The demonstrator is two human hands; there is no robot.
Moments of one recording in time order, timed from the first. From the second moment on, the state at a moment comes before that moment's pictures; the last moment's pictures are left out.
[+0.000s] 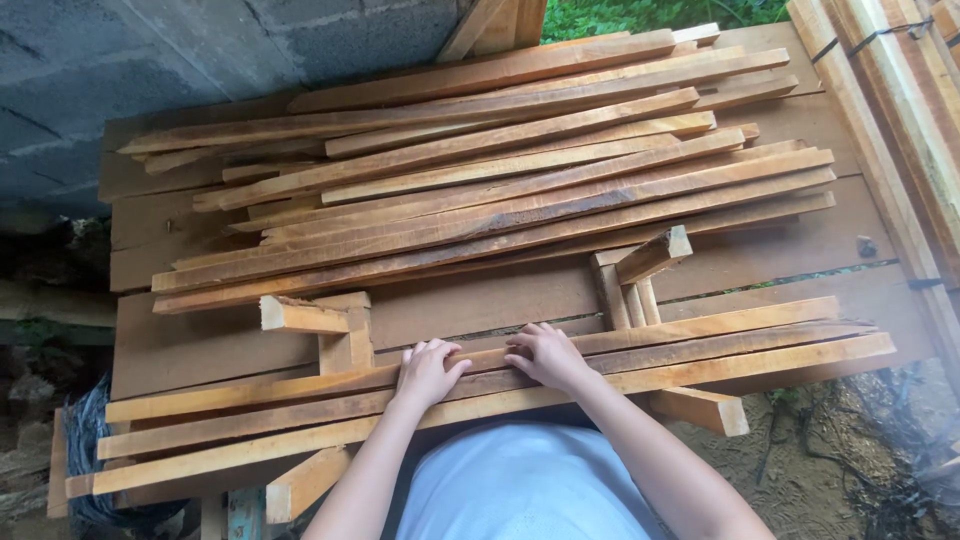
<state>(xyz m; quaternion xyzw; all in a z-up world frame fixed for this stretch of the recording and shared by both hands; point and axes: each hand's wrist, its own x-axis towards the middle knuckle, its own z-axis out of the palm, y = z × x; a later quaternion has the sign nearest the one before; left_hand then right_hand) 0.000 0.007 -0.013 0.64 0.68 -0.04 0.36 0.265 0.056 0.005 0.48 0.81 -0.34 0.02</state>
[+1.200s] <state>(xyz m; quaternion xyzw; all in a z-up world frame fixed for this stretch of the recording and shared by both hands) 0.010 -0.018 -0.025 0.65 0.69 -0.03 0.32 0.258 0.045 -0.005 0.51 0.82 -0.28 0.02</state>
